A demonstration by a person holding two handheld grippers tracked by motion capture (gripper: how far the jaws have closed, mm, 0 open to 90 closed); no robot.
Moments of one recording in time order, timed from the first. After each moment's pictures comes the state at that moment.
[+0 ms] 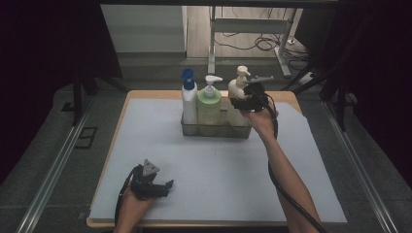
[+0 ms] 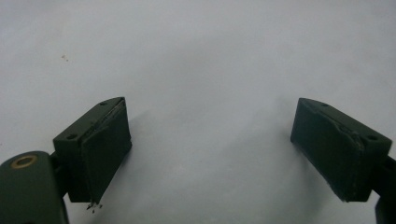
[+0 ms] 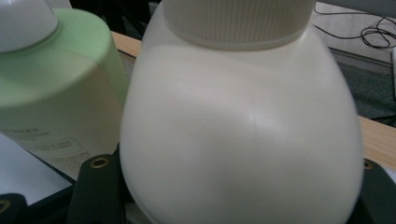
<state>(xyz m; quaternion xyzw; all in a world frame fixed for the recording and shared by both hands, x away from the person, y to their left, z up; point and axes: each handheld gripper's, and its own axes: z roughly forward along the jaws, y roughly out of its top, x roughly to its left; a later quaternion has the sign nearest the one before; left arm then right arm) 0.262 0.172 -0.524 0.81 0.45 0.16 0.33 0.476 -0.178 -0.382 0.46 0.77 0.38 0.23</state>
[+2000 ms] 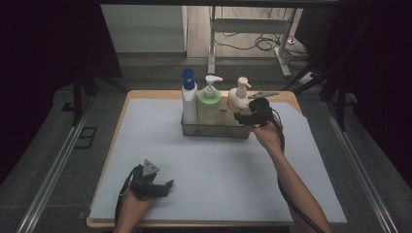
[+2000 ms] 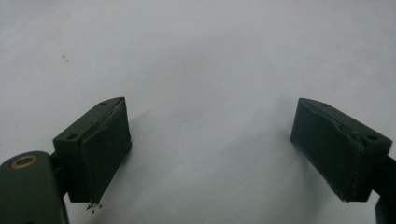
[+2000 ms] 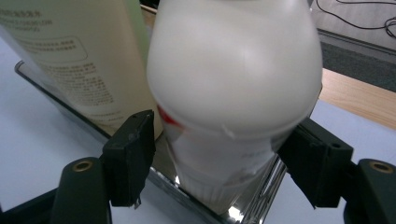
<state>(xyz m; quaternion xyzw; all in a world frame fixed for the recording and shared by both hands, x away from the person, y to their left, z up) 0.262 0.172 -0.524 0.81 0.45 0.16 0.33 0.449 -0.199 -0.412 0.43 0.79 0.38 0.21</state>
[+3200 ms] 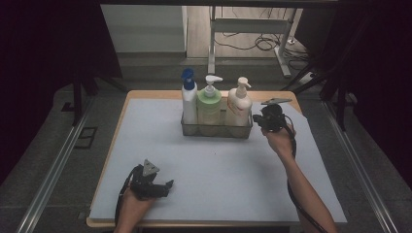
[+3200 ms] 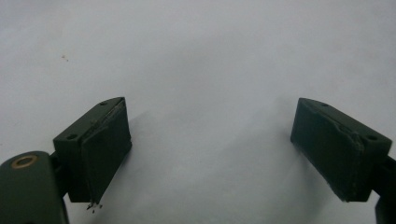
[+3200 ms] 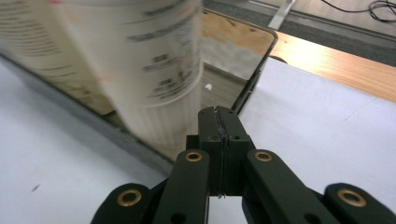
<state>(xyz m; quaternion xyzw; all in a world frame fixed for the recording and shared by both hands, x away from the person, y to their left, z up) 0.262 0.172 -0.524 0.81 0.45 0.17 0.33 0.444 -0.239 -0.429 0.46 0.78 0.36 0.21</state>
